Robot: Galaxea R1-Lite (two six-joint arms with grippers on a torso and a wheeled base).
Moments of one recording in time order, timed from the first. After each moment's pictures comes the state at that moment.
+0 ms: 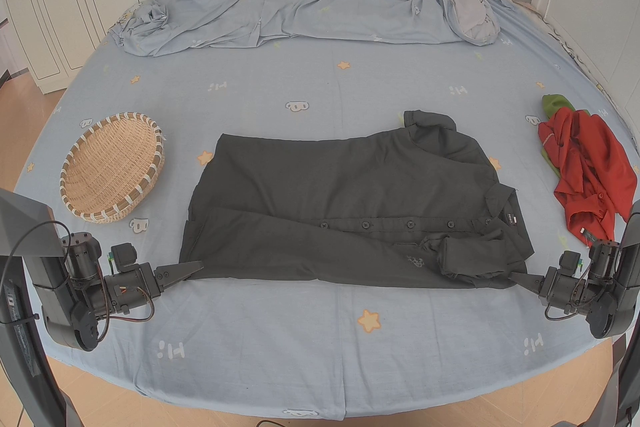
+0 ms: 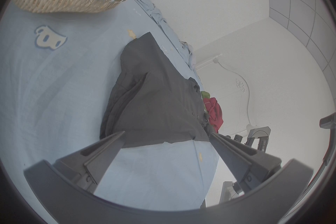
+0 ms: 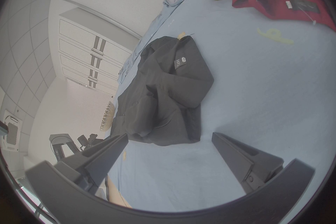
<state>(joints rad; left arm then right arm) 0.15 2.24 -0.34 -1.54 -0.98 -0.54 -0.27 2.26 -0.24 -1.52 0.93 0.47</state>
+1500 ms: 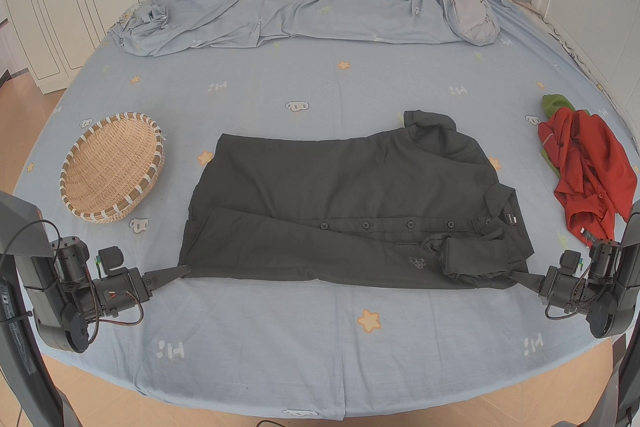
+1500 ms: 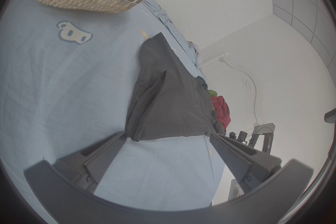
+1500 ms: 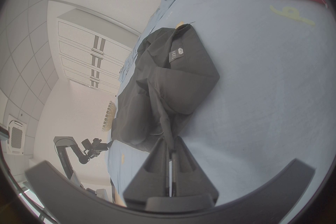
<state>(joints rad) 0.23 2.22 -0.30 -1.53 -0.97 -0.43 -0.27 2.26 -0.24 -1.52 0.93 0.47</state>
